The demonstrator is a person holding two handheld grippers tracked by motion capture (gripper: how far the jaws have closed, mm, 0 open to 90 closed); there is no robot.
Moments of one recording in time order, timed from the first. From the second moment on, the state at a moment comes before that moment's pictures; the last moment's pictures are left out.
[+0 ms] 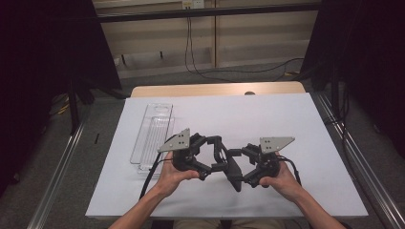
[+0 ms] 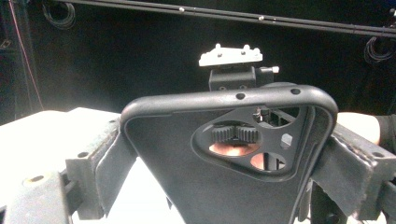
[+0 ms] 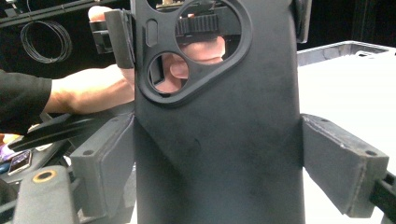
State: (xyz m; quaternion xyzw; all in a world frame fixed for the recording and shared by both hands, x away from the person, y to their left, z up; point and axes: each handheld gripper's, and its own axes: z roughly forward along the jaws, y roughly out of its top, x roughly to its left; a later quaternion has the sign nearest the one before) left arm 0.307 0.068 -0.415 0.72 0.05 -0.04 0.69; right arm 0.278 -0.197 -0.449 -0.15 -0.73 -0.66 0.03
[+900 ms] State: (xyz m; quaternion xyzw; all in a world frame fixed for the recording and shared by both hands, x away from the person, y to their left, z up) left arm 0.309 0.075 -0.405 0.73 0.10 0.00 0.68; right arm 0.281 -0.202 -0.450 -0.18 -0.75 -0.64 0.00
